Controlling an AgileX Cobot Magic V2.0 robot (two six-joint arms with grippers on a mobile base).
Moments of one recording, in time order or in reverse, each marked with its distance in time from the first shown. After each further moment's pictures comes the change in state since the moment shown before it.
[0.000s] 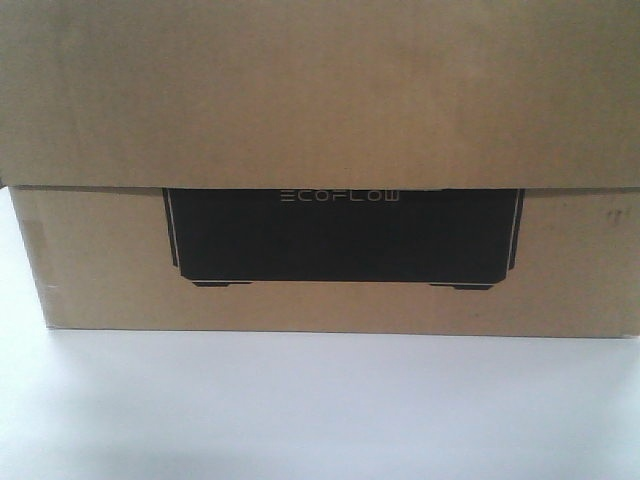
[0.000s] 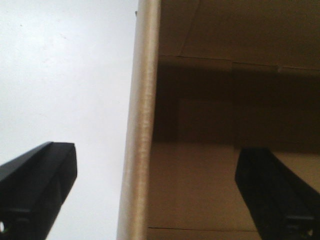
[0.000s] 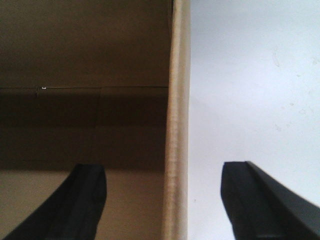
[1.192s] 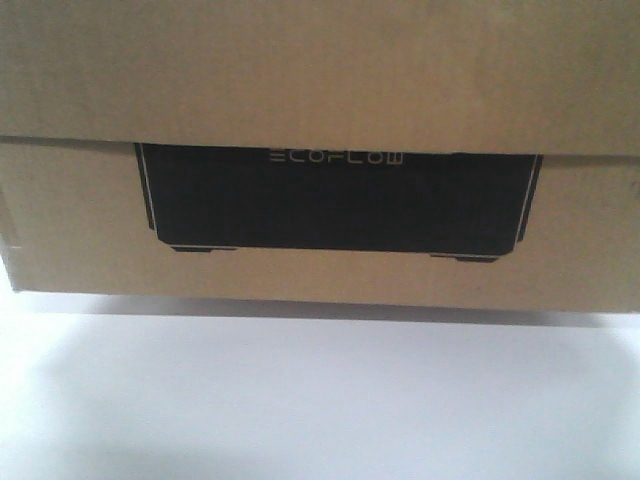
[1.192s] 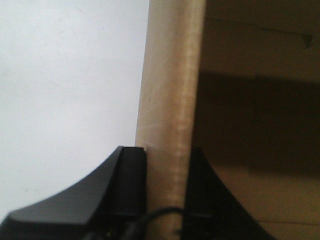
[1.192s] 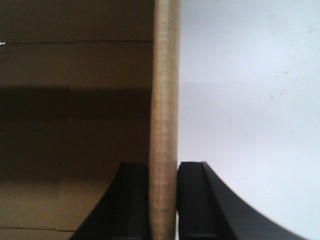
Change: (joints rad) left arm -0.013 -0.073 0.064 -0.005 0.054 -0.048; right arm 0.004 -0.035 0.008 -0.011 0.124 0.001
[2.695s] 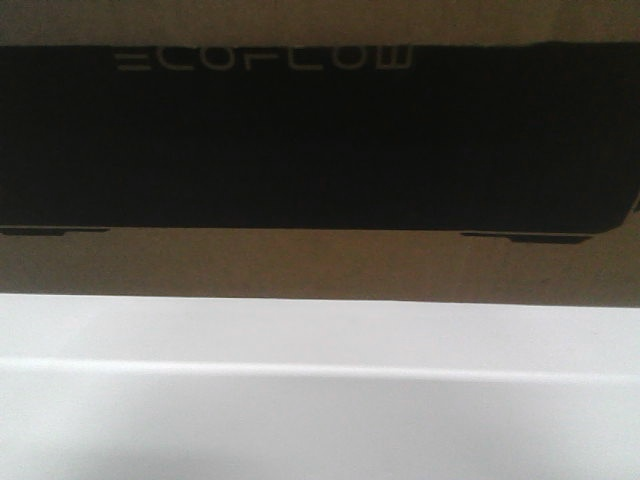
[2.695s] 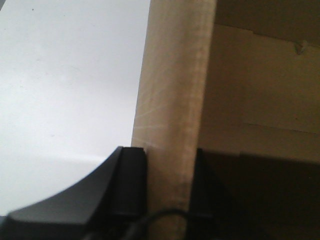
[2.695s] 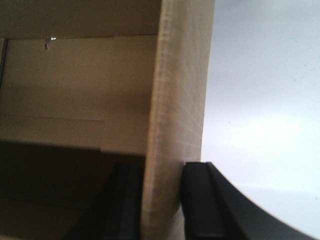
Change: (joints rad) left arm -0.012 -0.741 0.353 0.004 0.099 -0.043; right arm 0.004 -0.685 0.162 0.128 0.269 0.006
